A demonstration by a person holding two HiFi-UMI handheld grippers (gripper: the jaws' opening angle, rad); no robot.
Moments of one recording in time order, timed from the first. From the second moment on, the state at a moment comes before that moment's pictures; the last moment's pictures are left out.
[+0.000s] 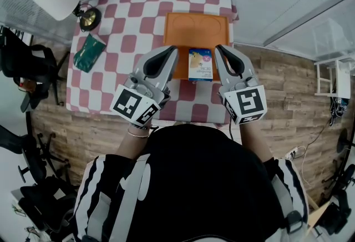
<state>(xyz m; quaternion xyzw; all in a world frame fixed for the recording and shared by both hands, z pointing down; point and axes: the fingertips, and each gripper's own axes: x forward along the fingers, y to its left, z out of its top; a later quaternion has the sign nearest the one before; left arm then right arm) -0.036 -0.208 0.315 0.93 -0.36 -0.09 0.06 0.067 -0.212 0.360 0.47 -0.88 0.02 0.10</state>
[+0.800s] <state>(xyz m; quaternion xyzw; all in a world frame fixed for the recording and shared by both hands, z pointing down) -0.036 -0.207 0.316 0.92 -0.36 -0.09 0.06 0.067 -0.210 0.358 0.47 -0.88 0.02 0.09</state>
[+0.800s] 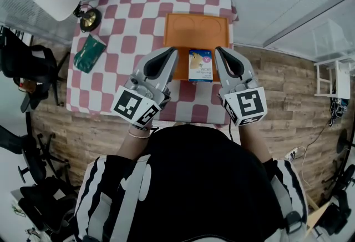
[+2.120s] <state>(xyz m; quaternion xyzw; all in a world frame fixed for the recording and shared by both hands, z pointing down) -0.036 -0.210 0.315 0.93 -0.36 -0.09 0.06 0.067 -0.208 0.354 0.47 -0.88 0.01 0.08</state>
